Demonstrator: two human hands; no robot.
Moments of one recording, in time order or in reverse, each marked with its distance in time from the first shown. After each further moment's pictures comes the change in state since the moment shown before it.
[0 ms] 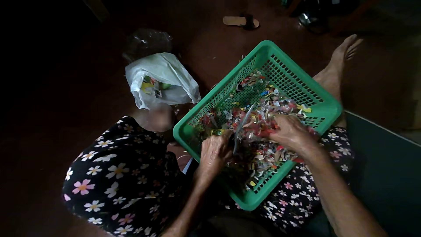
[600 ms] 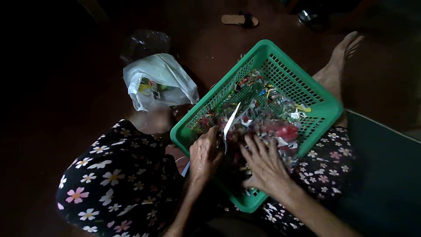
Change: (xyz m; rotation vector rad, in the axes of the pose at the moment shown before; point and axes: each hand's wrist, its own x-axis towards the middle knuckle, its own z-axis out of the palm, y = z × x) left_hand -0.007 -0.002 -0.012 0.043 0.146 -0.104; right_hand -0.052 -0.010 0.077 -0.384 -0.127 -0.337
